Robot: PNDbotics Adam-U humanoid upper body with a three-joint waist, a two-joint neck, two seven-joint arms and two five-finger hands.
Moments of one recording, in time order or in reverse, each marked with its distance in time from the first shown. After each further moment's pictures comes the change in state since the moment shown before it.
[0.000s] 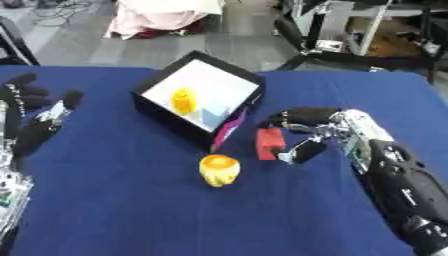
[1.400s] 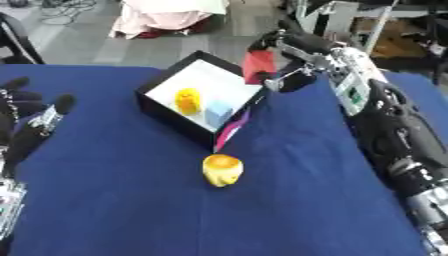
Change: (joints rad) left arm -0.019 -0.040 -0.028 0.000 -0.004 -0.009 -0.033; right arm -0.201 0.014 -0.121 0.037 -0.139 0.142 -0.232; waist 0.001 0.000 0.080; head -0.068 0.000
